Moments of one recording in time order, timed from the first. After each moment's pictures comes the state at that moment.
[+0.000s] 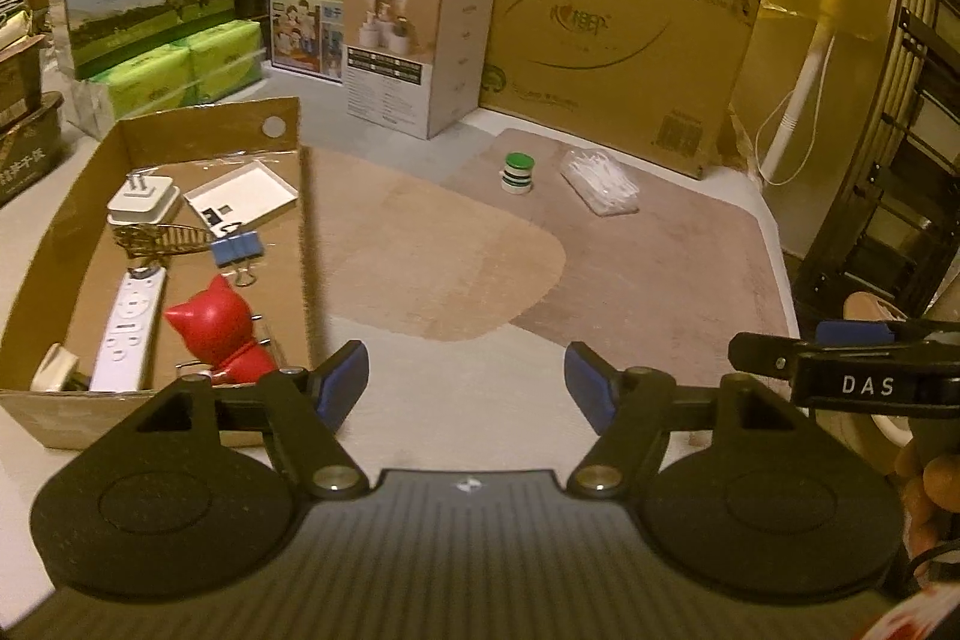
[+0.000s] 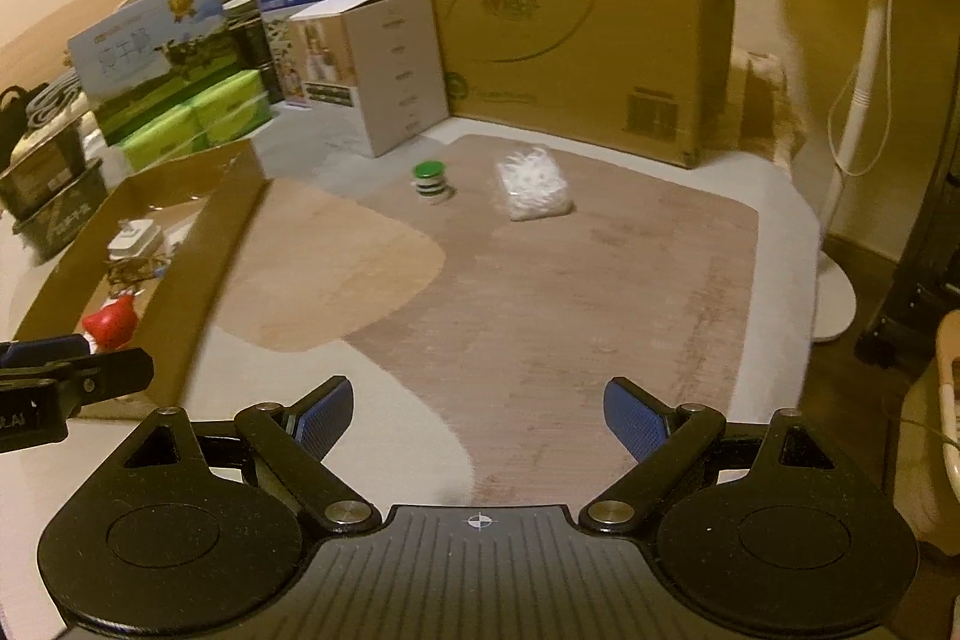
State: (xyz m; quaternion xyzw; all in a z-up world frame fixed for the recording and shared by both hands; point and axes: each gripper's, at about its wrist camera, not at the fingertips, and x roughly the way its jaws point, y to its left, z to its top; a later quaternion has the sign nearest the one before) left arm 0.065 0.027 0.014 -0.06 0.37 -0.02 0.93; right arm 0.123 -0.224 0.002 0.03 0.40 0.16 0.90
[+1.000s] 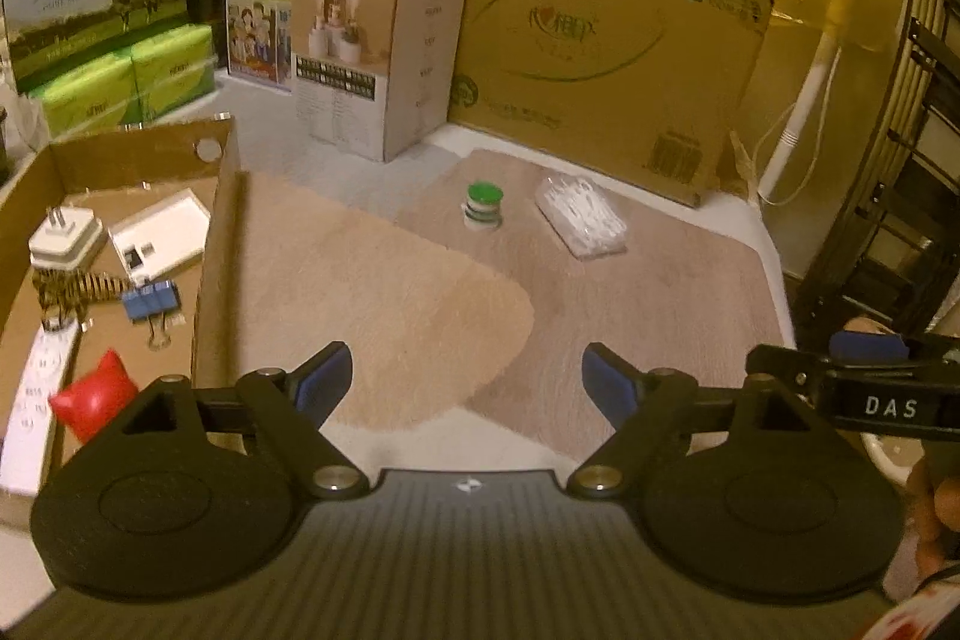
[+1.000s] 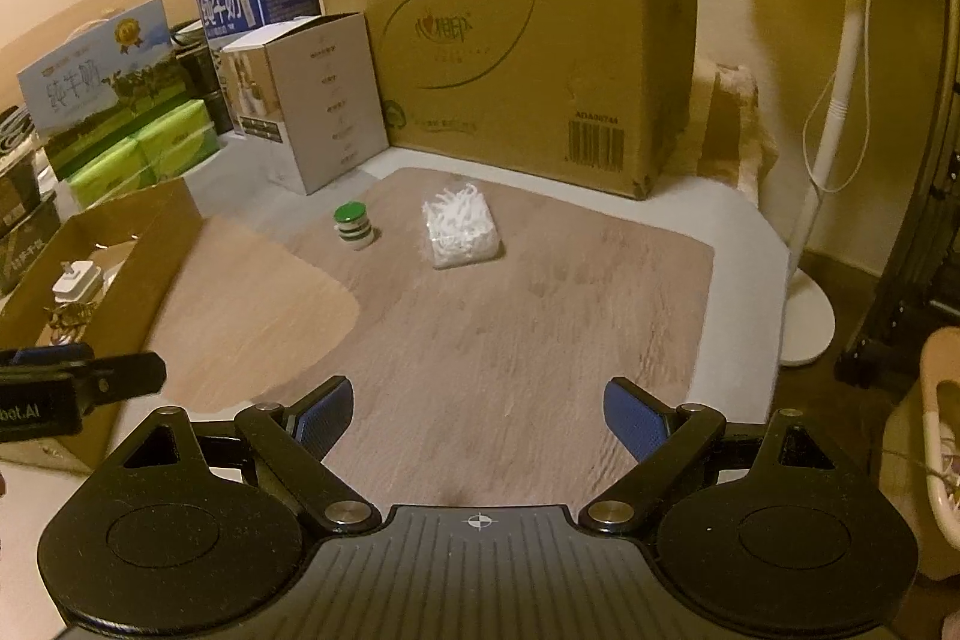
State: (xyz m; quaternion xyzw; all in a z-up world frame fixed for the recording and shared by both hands) left arm 0.141 0.002 -0.002 -0.06 0.36 -0.02 0.93; right arm 0.180 -0.256 -0.006 0.03 0.38 0.15 0.91
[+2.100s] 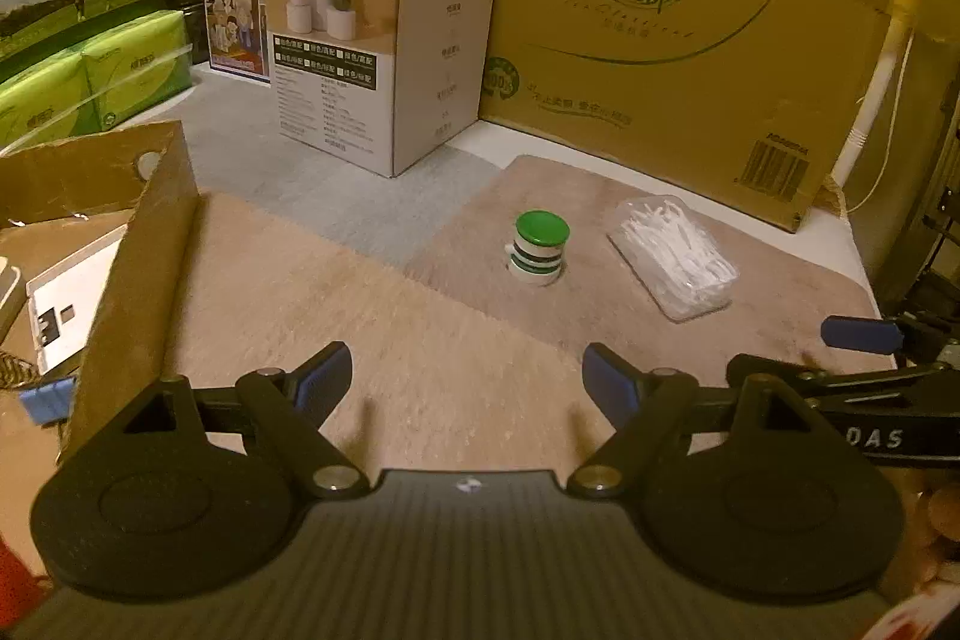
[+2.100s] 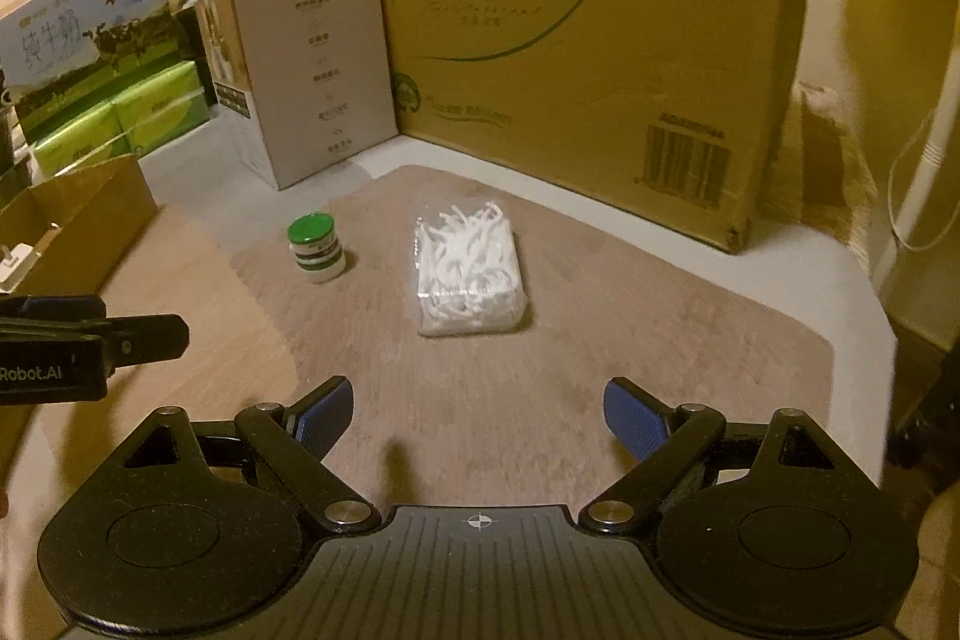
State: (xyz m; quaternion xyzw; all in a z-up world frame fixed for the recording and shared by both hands) left arm 0.260 0.006 -0.063 -0.05 0.37 0.00 0.93; right arm 0.297 -0.221 -0.074 -0.02 0.37 0.20 0.90
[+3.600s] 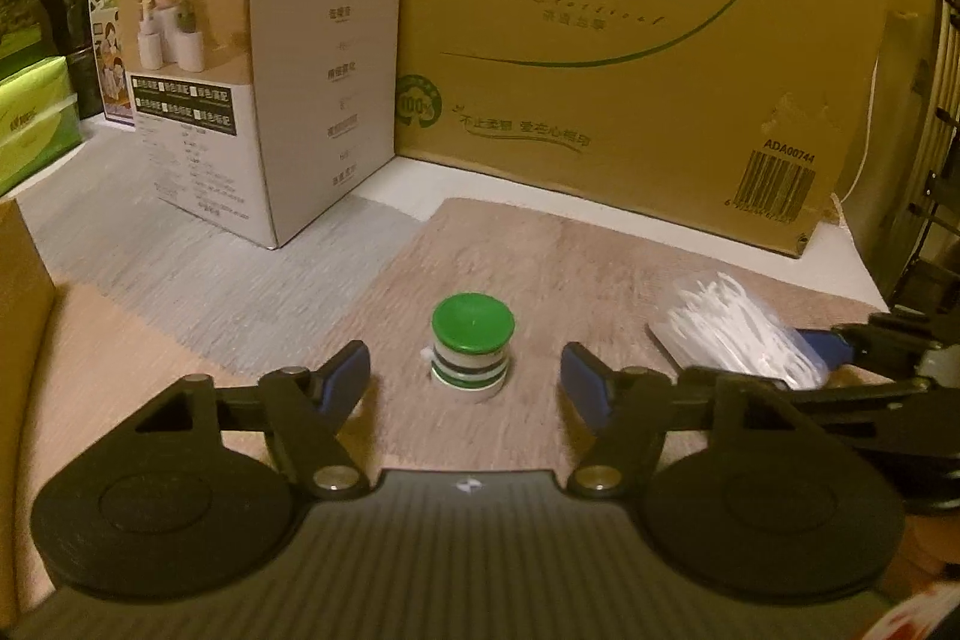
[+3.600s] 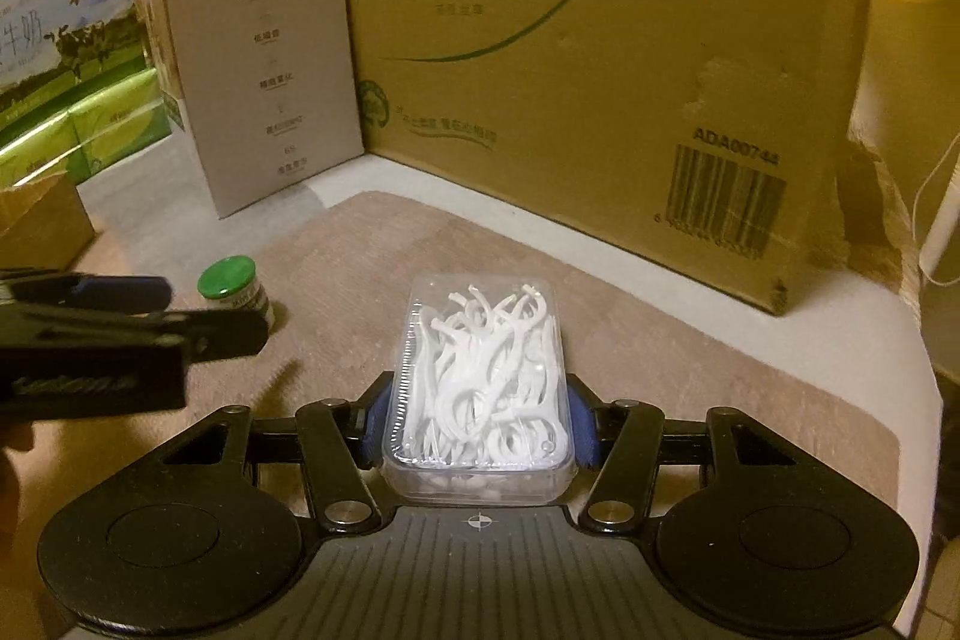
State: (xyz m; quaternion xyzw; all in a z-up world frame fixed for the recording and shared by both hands) left arm 0.341 -0.021 -0.095 -0.03 0.34 -0.06 0.94; right arm 0.358 -0.216 -0.104 -0.02 0.36 0.20 0.91
